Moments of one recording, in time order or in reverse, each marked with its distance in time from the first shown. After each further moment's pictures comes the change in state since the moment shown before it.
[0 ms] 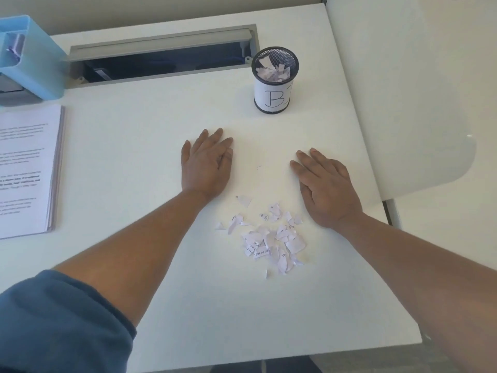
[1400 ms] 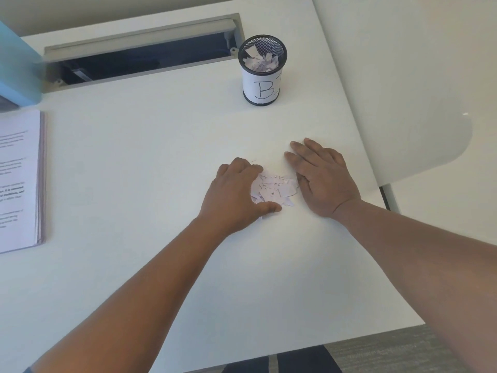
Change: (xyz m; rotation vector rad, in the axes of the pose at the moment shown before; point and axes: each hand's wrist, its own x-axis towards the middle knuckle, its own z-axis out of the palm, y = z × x) left_hand -0.060 0.066 -0.015 0.000 -0.339 0.133; right_hand 0.003 0.003 0.000 0.024 -0.049 0.044
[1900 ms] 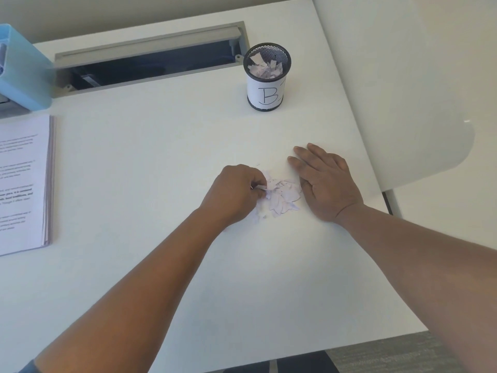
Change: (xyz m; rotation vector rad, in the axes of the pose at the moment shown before) left_hand 0.013 0.001 -0.020 -0.204 -0.056 -0.068; right_hand 0.000 -0.001 -0.001 0.006 0.012 0.000
